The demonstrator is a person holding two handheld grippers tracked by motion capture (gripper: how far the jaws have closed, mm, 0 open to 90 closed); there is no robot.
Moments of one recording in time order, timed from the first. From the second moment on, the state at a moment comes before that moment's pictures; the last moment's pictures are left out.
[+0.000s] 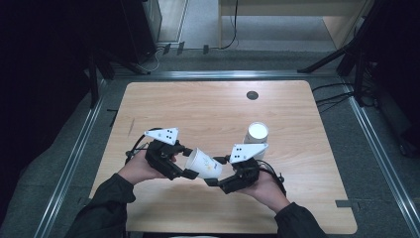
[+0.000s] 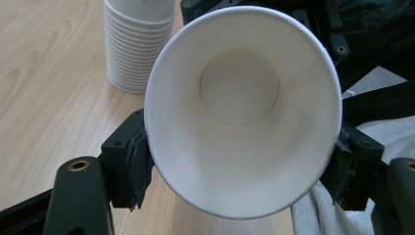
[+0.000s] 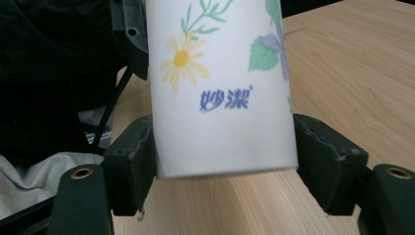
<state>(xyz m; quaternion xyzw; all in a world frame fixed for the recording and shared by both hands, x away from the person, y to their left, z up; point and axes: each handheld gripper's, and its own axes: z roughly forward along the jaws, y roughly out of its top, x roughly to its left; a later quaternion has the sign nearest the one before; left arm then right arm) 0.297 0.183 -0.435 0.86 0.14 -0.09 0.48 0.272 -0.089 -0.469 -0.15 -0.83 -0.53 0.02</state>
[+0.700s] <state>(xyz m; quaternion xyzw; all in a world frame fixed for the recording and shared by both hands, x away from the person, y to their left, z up) 0.308 0.222 -0.419 0.88 0.21 -0.04 0.43 0.265 -0.113 -0.462 -0.18 -0.85 -0.50 0.01</state>
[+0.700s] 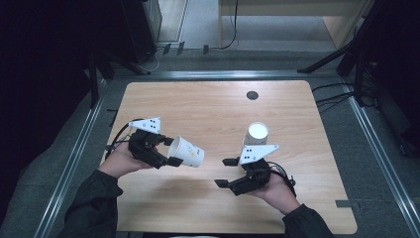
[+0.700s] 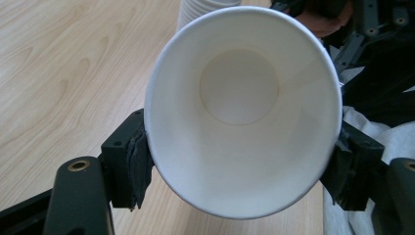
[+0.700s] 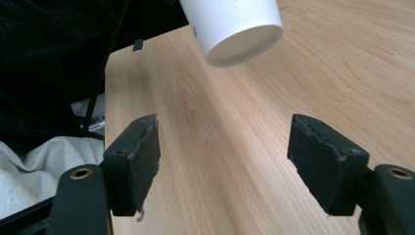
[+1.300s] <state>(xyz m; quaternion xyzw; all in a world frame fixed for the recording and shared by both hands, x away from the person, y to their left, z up) 0.333 0.239 -0.422 0.89 0.26 -0.01 0.37 0.260 -0.111 -0.470 -0.19 -0.86 -0.47 0.02</state>
